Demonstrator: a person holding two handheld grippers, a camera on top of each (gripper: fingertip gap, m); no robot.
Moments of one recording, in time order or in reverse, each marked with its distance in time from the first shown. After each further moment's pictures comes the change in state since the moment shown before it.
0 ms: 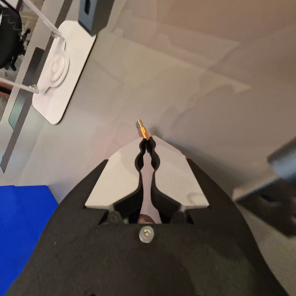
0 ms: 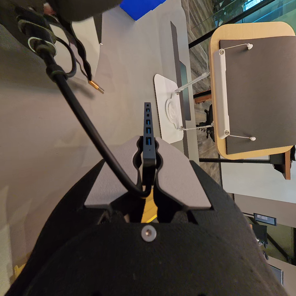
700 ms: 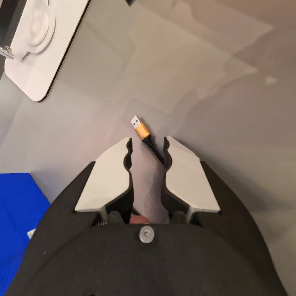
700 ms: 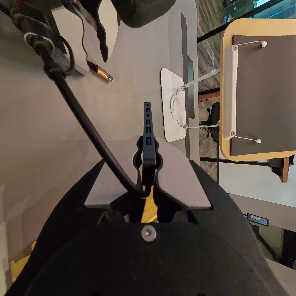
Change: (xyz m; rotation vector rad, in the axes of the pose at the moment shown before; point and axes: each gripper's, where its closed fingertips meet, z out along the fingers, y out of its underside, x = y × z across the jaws) left arm -0.009 0.018 0.013 -0.116 0.048 -0.117; right arm -0.009 0.007 0.006 -0.035 -0.025 -0.051
